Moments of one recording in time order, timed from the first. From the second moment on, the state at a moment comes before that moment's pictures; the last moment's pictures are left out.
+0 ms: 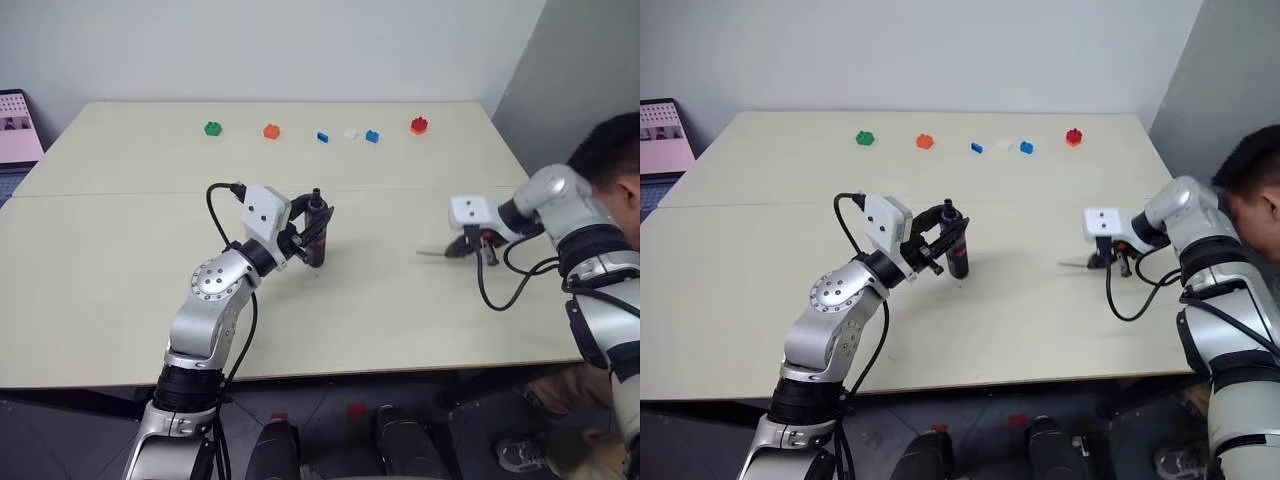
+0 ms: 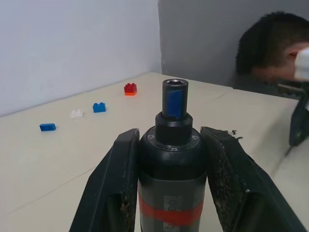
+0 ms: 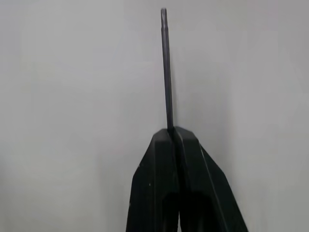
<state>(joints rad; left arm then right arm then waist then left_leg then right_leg) -0.41 0.31 -0.03 -0.19 -0.29 0.32 -0.51 -1.14 -0.68 0.32 1.00 -0.20 -0.20 1.52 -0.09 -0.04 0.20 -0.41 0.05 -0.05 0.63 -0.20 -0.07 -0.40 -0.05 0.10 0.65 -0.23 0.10</state>
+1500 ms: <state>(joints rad) -0.45 0.26 -0.14 -0.21 -0.32 0.36 -0.61 -0.76 -0.47 -0.16 -0.16 0.73 0.73 0.89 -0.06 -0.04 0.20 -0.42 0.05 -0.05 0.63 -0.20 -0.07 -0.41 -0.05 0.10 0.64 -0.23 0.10</state>
